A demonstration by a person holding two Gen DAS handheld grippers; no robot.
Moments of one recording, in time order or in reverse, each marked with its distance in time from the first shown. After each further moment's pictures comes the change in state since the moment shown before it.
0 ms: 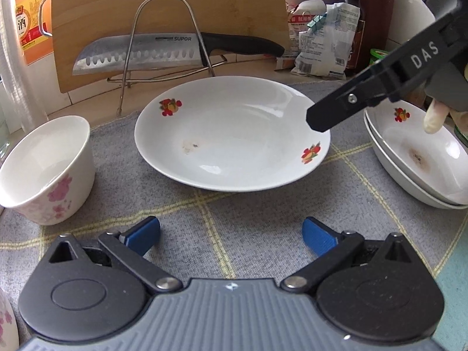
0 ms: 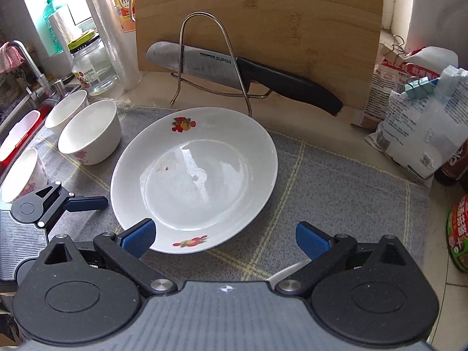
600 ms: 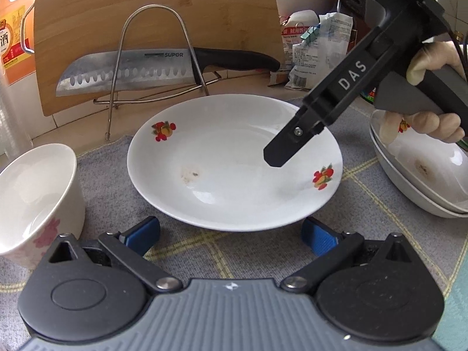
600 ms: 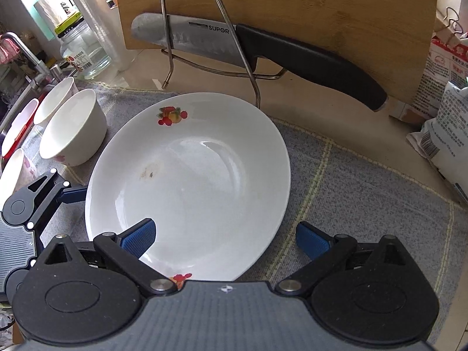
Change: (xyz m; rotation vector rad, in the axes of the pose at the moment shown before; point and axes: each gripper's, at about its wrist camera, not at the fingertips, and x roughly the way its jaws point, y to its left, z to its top) left arm 0.017 0.012 0.013 0.055 -0.070 -0.057; right arm 0.062 -0.021 0.032 0.017 0.138 0.102
